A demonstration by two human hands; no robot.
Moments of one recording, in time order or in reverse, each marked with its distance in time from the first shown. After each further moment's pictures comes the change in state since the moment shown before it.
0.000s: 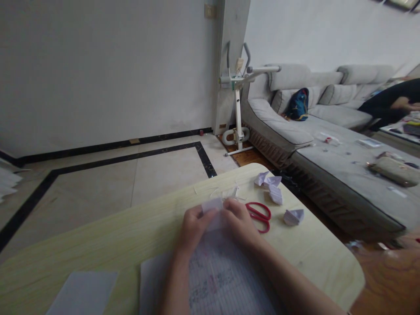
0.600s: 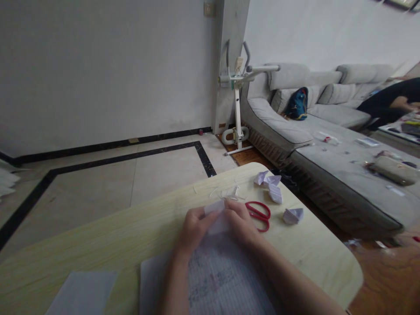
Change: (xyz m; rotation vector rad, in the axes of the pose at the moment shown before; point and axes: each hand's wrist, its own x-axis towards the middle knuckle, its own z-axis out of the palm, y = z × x) left_hand -0.003 -0.001 -0.001 0.033 -0.111 -0.022; right_hand -0.001 0.004 -0.005 -0.013 -0.046 -0.016
